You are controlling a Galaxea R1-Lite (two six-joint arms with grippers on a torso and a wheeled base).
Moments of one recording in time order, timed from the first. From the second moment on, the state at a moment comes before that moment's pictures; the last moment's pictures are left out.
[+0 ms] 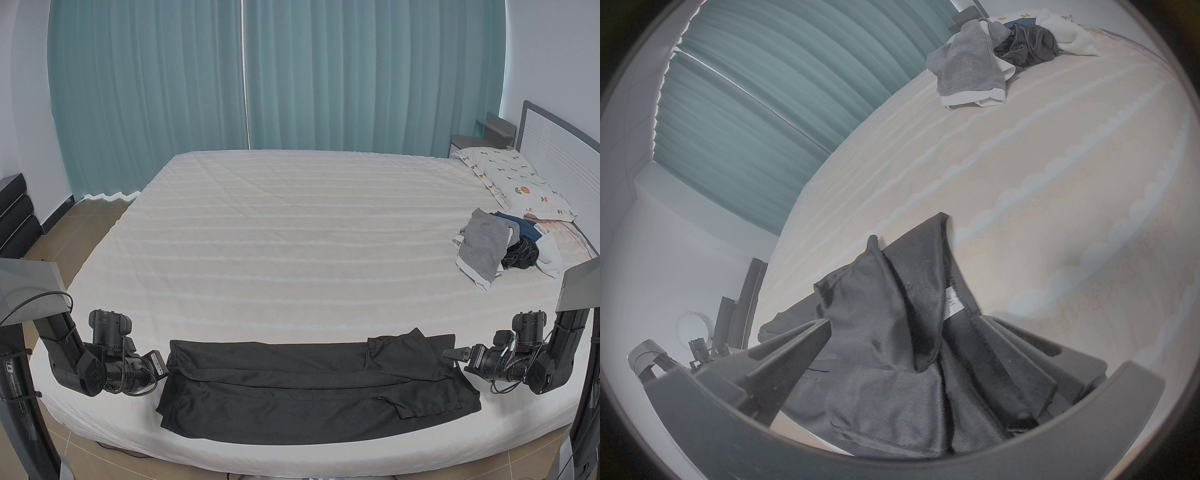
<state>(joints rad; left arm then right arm) 0.01 2.18 -0.48 -0.82 -0.18 -0.55 -0.06 2.29 -0.38 -1.19 0.44 0.49</state>
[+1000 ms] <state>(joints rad) 0.03 2.08 -0.50 -0.82 -0.18 -0.58 0.10 2.18 -0.36 -1.01 0.21 0.54</state>
